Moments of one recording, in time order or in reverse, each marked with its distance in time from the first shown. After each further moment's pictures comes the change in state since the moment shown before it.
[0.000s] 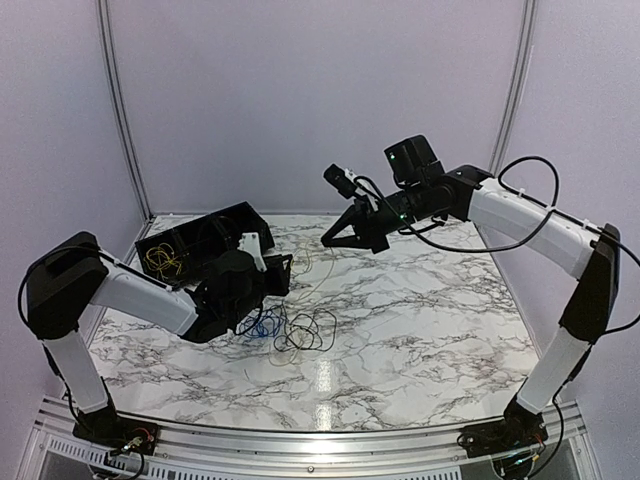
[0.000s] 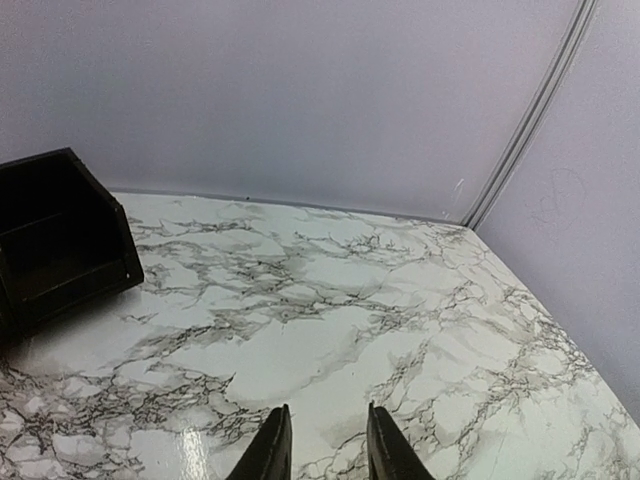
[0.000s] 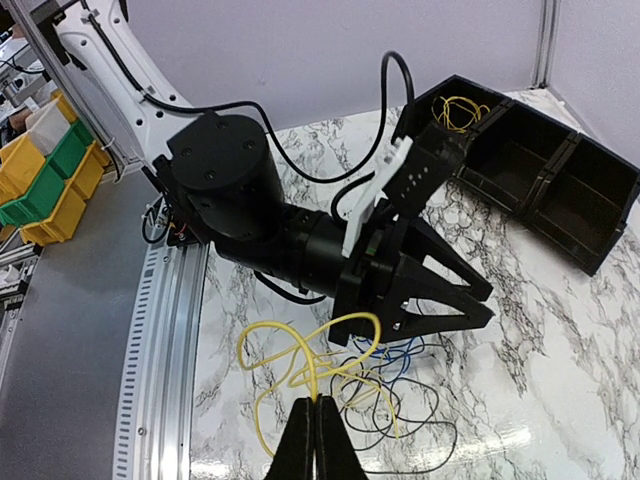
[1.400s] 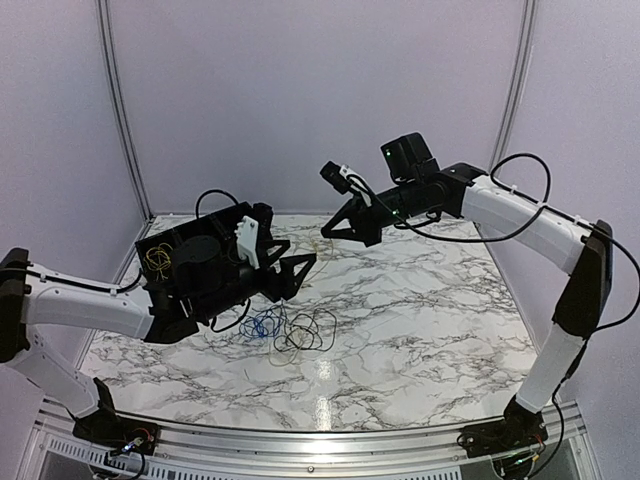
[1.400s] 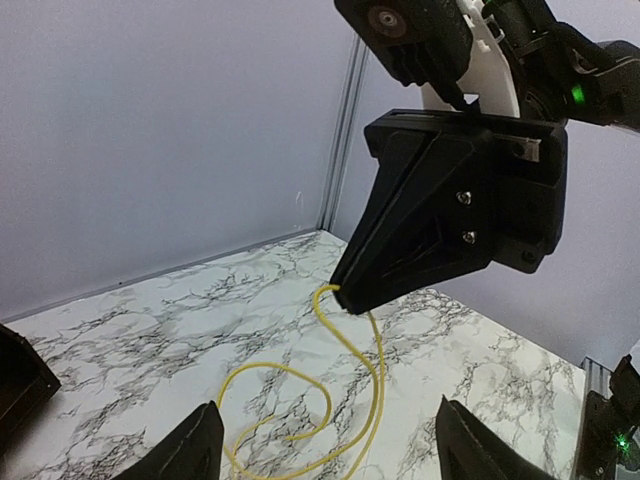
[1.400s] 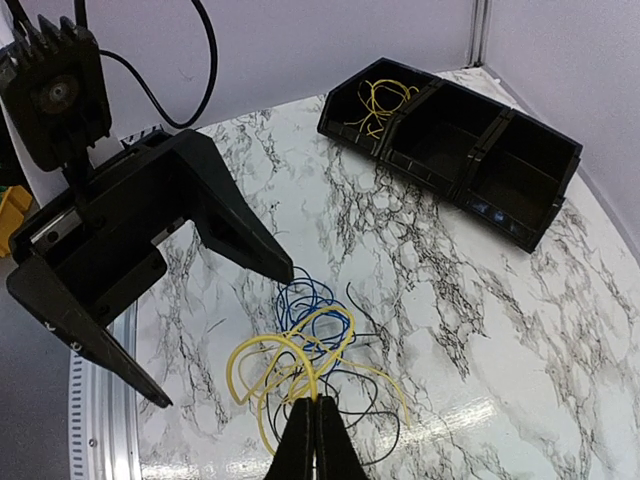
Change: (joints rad) left arm -0.093 -0.328 -0.068 -0.121 0.277 0.246; right arm -0.011 0.041 0.045 0.023 0.150 0.023
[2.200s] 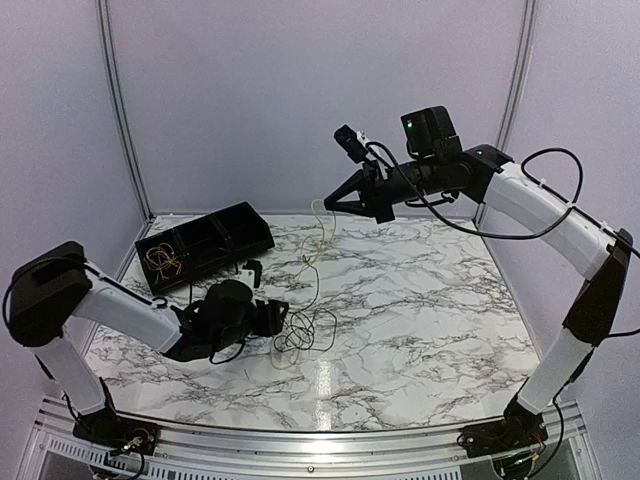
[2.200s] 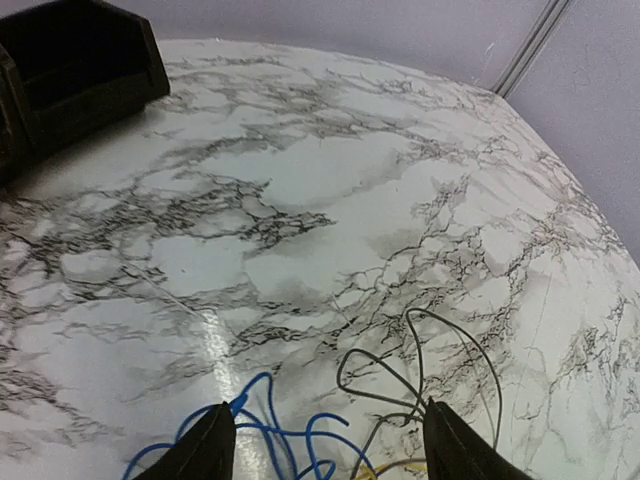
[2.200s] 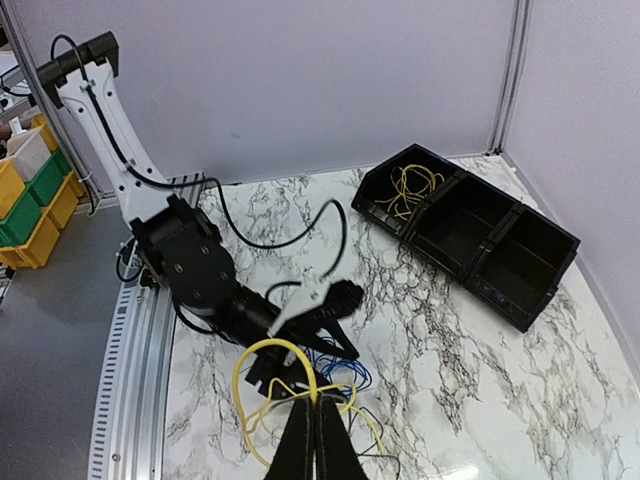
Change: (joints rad) left arm 0.045 0.283 -0.082 -0.129 -0.195 -0.372; right arm -0.008 -0.073 0.100 -0.015 -0.113 -0.014
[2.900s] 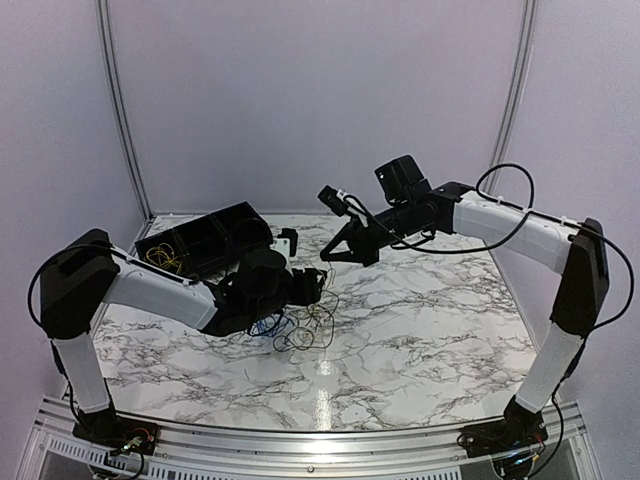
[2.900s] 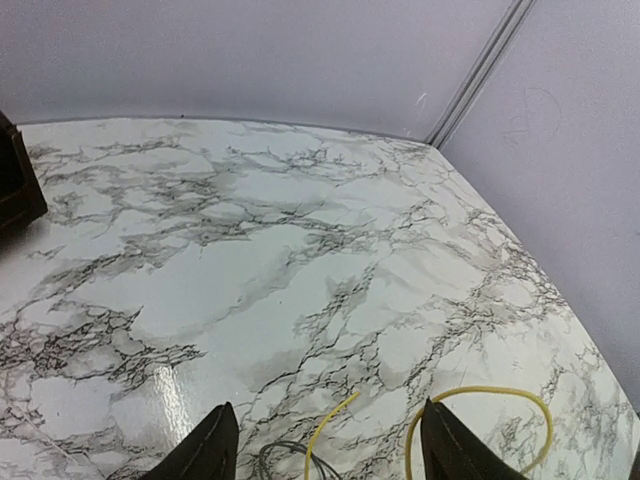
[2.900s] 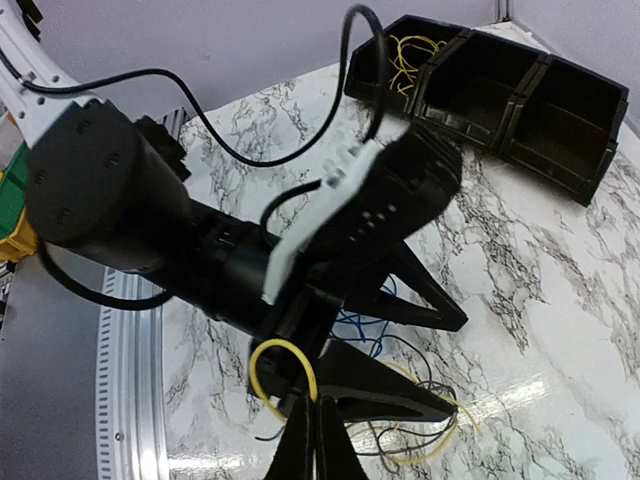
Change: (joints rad) left arm -0.009 0.113 0.312 -0.016 0.042 0.045; right arm 0.008 0.095 -0.233 0.091 0.051 0.071
